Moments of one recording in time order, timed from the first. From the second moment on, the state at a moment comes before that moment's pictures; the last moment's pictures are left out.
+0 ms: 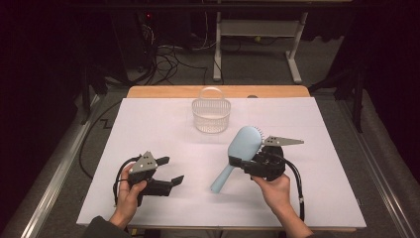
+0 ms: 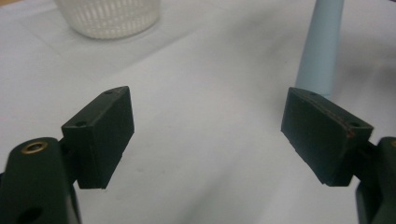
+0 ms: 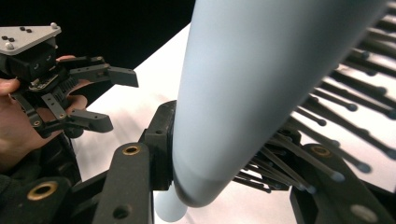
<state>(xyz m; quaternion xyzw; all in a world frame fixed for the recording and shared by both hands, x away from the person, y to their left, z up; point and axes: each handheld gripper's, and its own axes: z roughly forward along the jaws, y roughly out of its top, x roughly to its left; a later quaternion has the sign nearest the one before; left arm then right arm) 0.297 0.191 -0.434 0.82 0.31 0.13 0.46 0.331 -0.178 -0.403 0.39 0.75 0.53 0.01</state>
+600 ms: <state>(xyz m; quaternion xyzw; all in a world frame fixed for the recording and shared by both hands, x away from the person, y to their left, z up) 0.295 0.214 -0.438 0.80 0.33 0.15 0.47 0.340 -0.185 -0.395 0.39 0.76 0.52 0.02</state>
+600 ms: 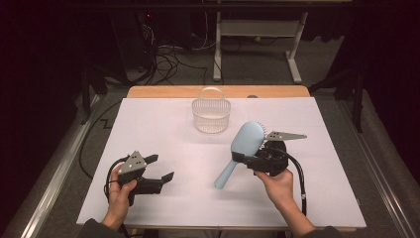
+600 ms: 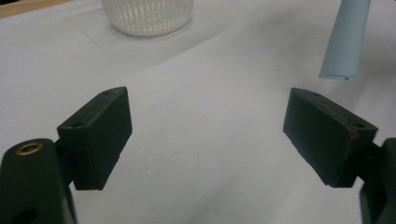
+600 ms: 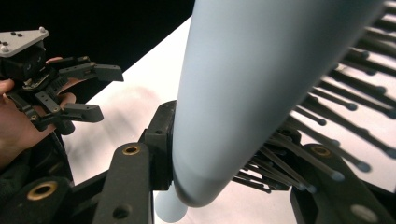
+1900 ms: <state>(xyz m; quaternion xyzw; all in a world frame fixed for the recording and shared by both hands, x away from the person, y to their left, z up) 0.289 0.252 -0.459 0.76 0.40 0.17 0.48 0.370 -0.199 -0.356 0.40 0.76 0.50 0.06</state>
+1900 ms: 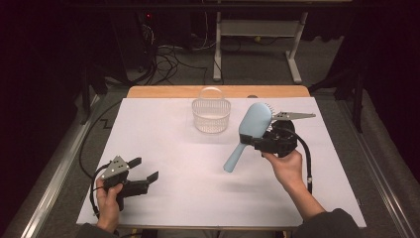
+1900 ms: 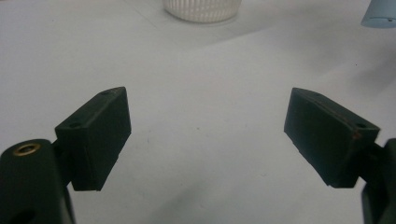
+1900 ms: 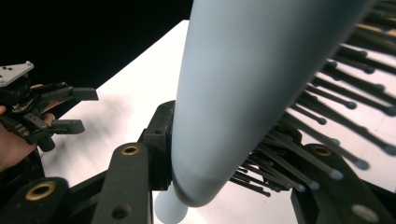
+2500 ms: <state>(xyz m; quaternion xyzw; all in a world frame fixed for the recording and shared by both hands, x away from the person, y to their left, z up) 0.293 0.251 -0.460 0.76 0.40 0.18 0.48 0.387 -0.200 -0.339 0.41 0.76 0.50 0.07</state>
